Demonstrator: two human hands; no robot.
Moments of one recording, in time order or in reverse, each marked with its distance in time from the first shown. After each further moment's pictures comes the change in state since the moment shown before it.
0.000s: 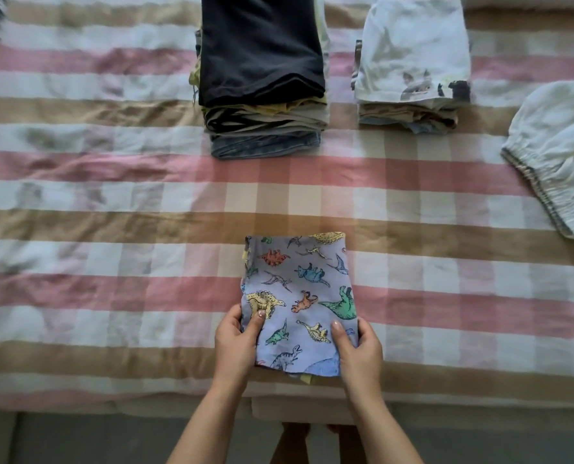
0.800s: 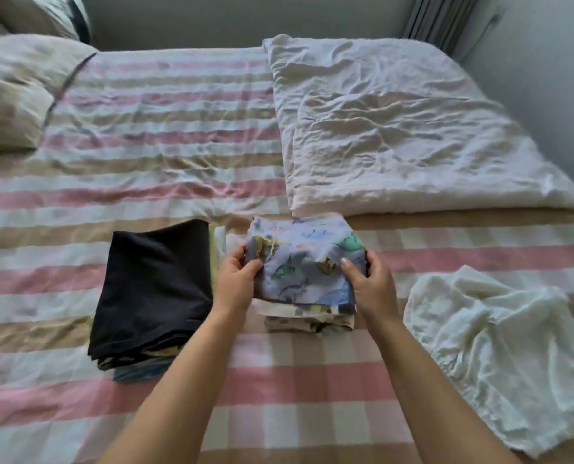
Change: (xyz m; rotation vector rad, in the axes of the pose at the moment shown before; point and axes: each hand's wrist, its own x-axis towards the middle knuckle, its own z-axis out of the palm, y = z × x) left_hand 0.156 0.342 0.258 -0.122 -0.248 0.410; right_hand 0.277 -0.346 -0.101 0.032 0.033 -0.510
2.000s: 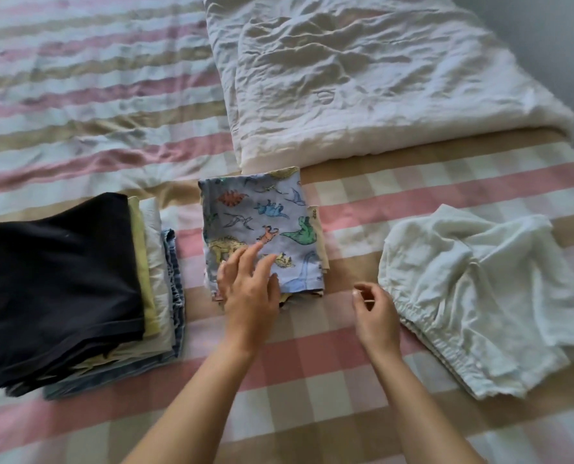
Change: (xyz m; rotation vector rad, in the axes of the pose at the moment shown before) left_hand -0.011 -0.117 0.059 1.128 -0.051 0.558; right_hand -0.025 0.153 -0.052 -0.365 0.227 0.196
